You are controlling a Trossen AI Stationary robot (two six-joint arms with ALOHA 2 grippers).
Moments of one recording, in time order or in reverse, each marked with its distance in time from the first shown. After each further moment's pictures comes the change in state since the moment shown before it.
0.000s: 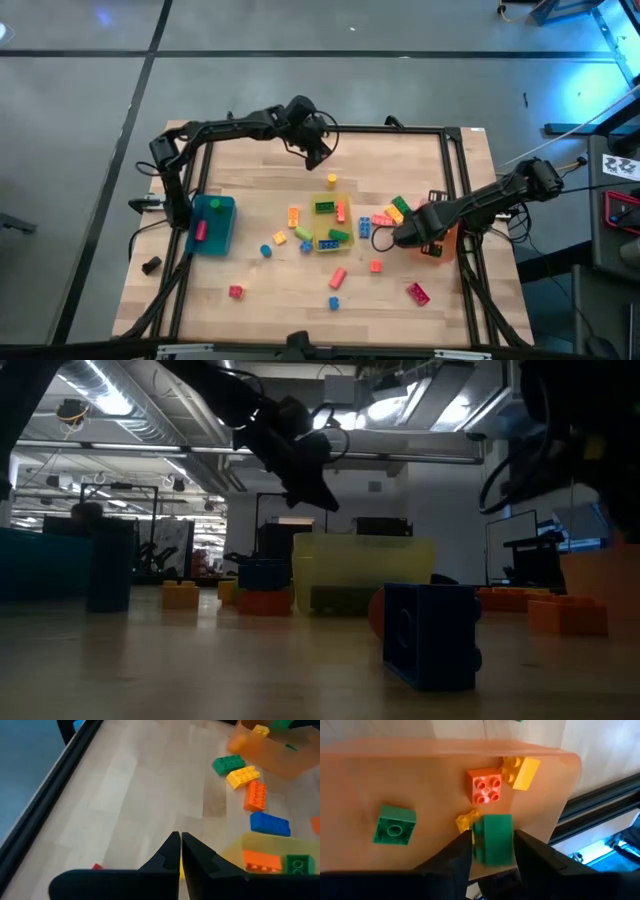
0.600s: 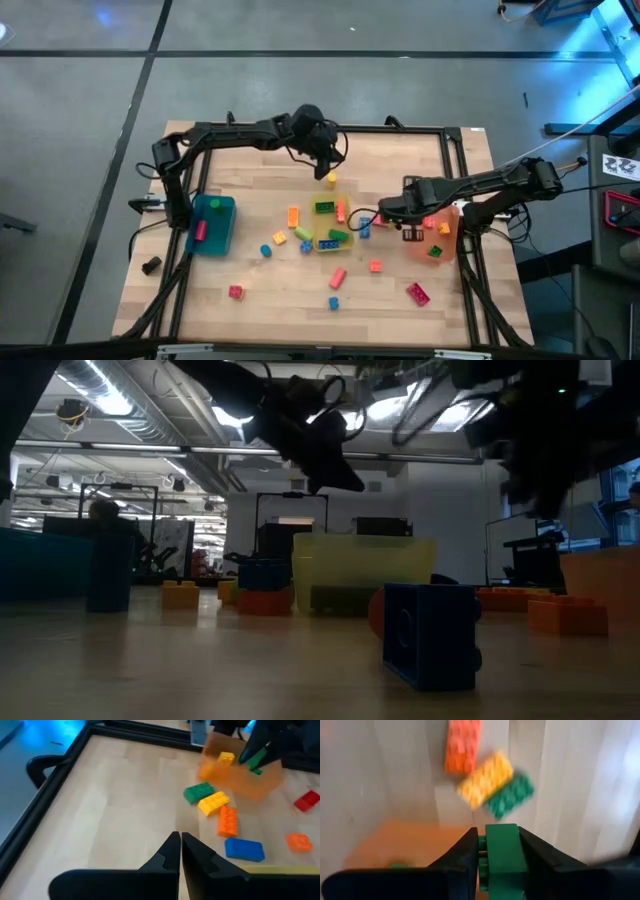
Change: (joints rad) left arm -0.105 0.001 0.000 0.155 0.000 -0.027; right arm -0.197 0.001 0.166 0.159 0.074 -0.393
